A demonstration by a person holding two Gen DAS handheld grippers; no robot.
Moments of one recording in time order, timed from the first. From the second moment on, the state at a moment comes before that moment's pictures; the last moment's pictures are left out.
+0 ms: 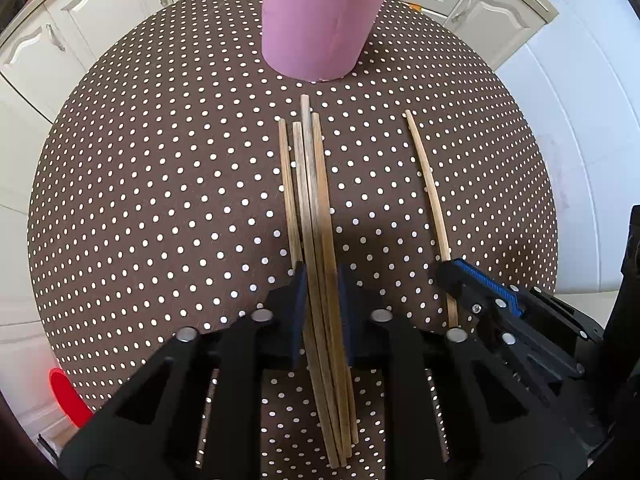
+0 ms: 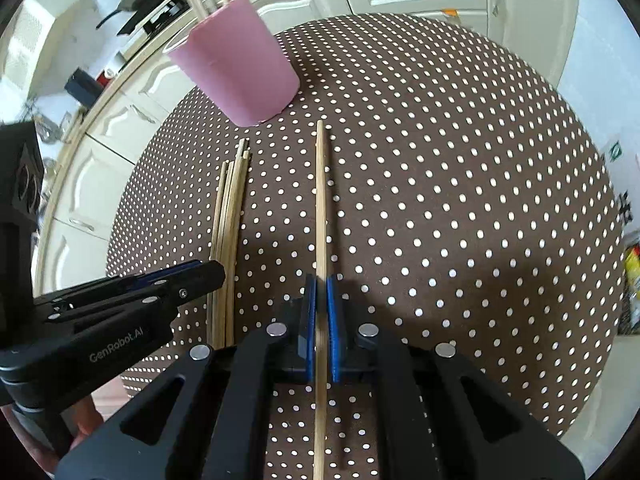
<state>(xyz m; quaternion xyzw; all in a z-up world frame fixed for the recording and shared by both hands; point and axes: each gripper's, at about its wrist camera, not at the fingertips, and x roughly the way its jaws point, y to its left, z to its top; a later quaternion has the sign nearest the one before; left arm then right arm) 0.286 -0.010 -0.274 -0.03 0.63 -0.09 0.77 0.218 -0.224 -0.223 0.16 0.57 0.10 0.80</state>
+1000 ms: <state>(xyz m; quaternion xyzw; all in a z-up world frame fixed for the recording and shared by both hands) 0.265 -0.117 -0.288 0.01 0.61 -0.06 0.79 0.213 -0.227 -0.213 0.18 0.57 0.11 0.80</state>
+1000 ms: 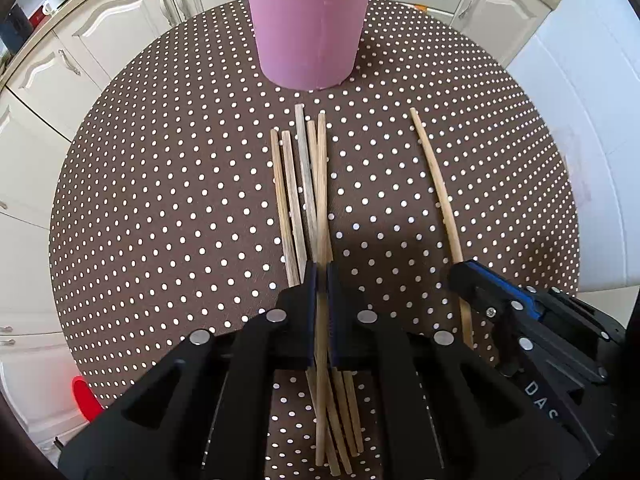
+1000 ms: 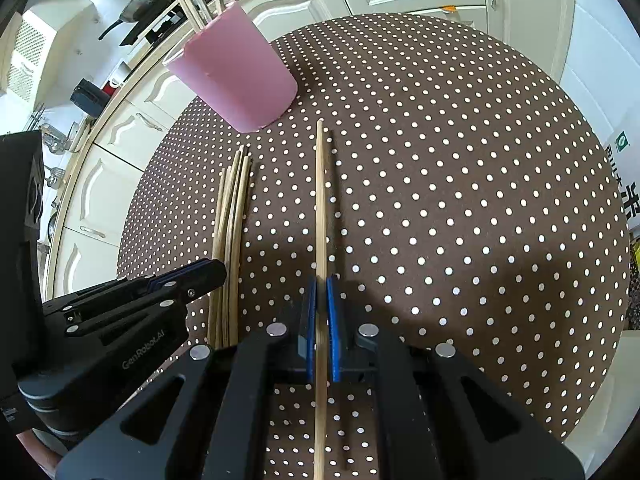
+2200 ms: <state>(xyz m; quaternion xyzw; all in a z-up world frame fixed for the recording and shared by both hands) 0.283 -0.017 -0.166 -0.04 0.52 -0.06 0.85 0.276 -0.216 -0.103 0.21 0.38 0.12 0.89</state>
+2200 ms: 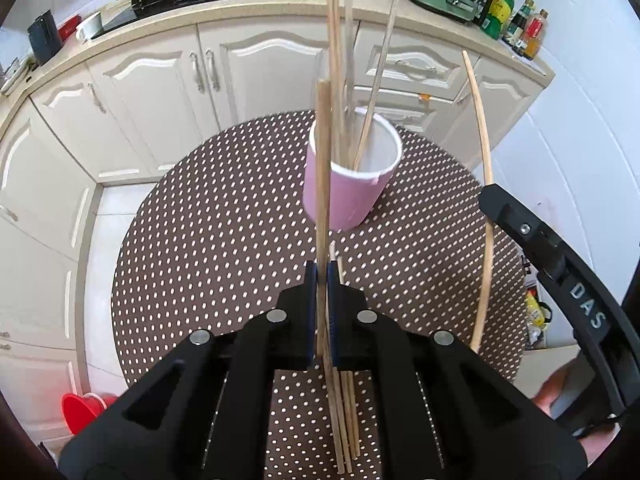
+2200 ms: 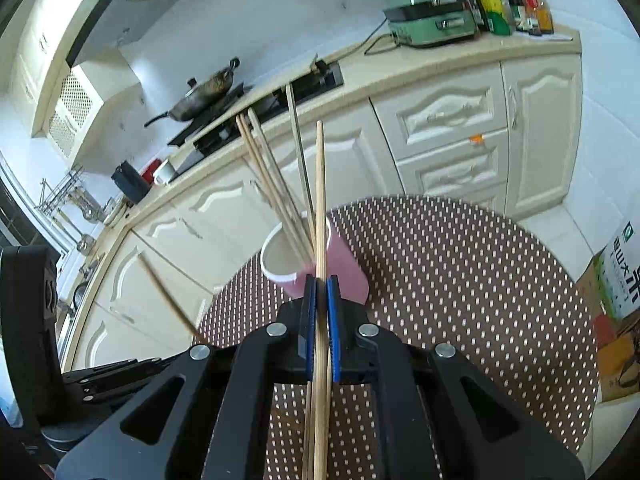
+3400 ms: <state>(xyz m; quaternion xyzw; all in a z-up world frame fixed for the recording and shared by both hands) 0.361 0.009 -0.038 -0.04 0.47 -0.10 0.88 0.357 -0.210 -0.060 0.22 0.25 0.08 0.94</state>
